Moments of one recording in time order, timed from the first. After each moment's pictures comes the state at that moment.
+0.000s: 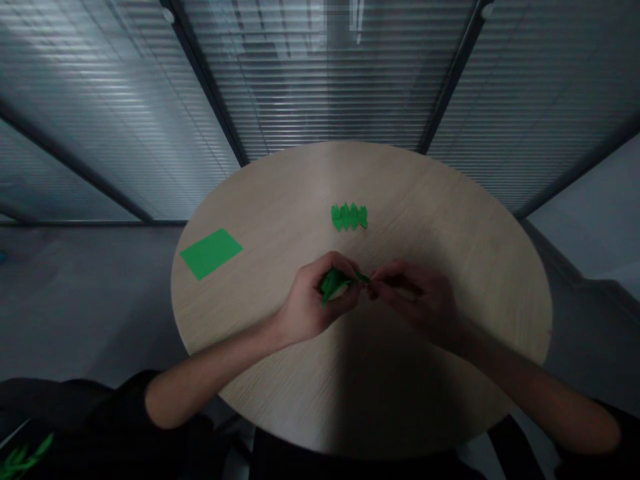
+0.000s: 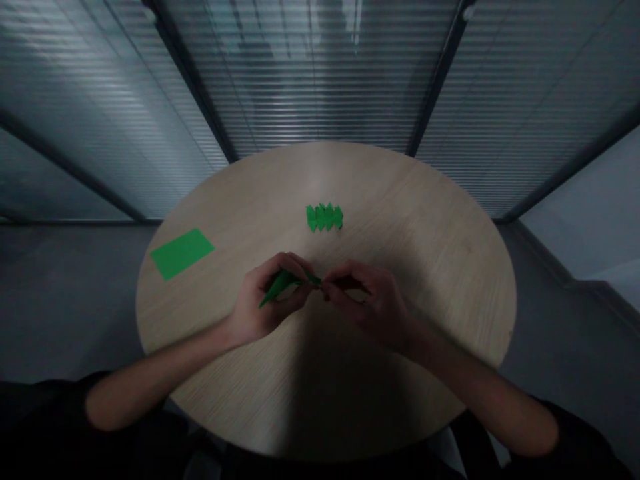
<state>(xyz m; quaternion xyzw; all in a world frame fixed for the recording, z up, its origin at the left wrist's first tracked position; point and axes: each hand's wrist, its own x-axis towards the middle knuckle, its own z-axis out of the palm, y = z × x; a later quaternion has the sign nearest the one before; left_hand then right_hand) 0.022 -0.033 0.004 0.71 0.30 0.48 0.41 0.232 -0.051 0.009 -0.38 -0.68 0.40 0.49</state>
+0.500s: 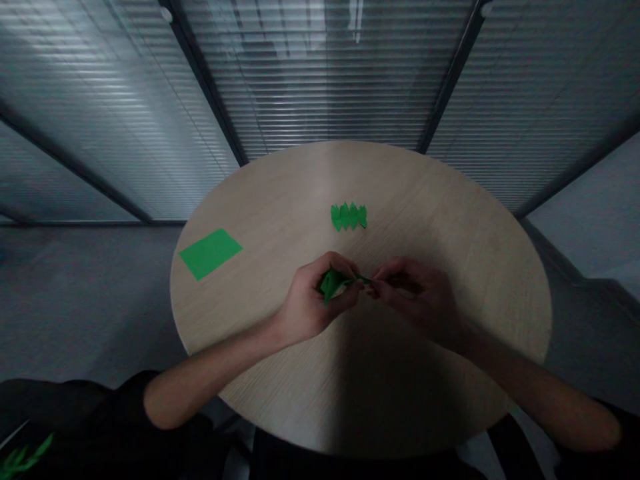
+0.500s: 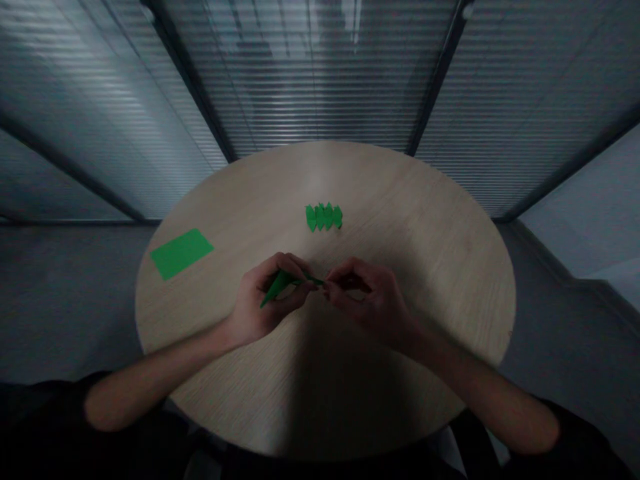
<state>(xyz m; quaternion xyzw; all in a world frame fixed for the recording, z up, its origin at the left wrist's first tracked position) 0.023 -0.033 0.003 0.70 0.31 0.49 0.42 0.231 -0.050 0.007 -0.40 -0.64 0.43 0.49</state>
